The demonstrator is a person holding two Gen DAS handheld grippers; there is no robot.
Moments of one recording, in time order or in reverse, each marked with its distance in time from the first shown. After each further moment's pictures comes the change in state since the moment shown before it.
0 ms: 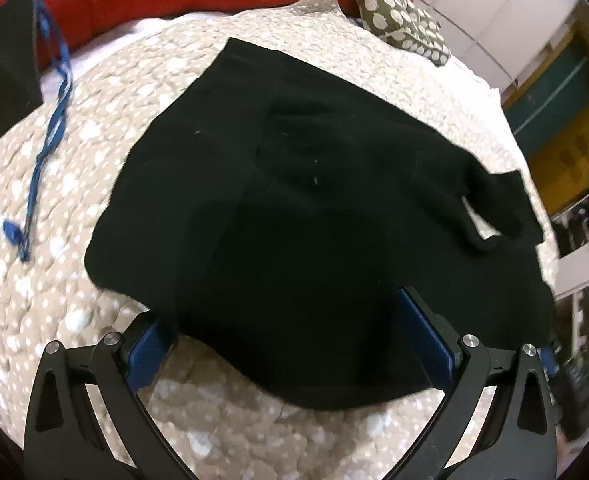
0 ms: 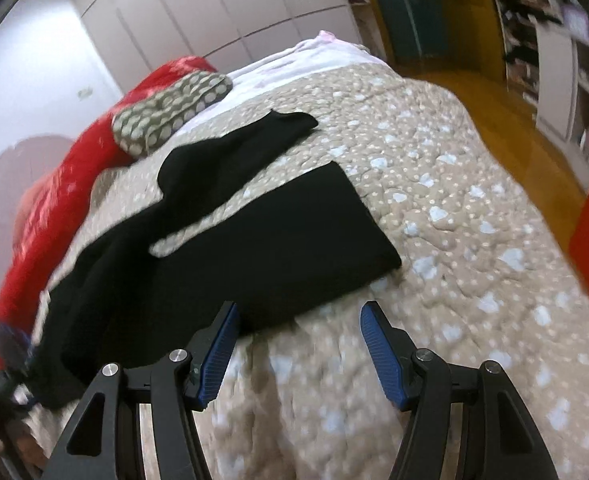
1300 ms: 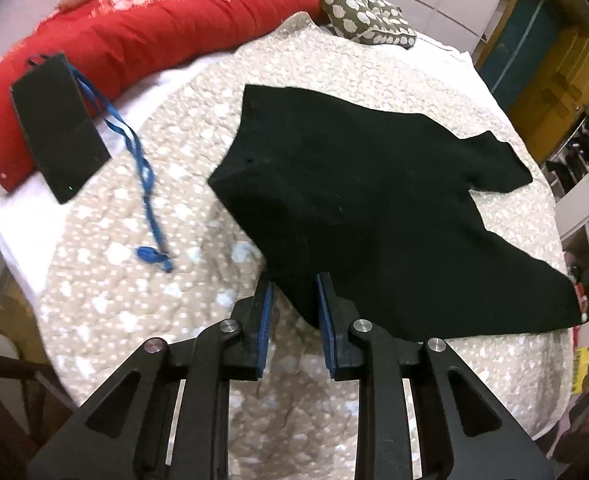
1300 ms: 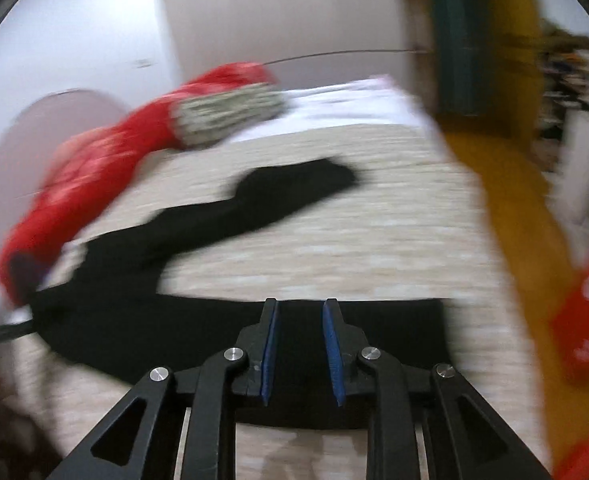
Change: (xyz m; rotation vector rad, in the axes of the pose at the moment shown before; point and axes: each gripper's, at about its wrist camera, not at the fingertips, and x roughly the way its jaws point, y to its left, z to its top) left arm -0.085 0.042 -0.010 0.223 -0.021 0.039; right arm -0.101 0.062 -0.015 -0.309 -0.051 0.086
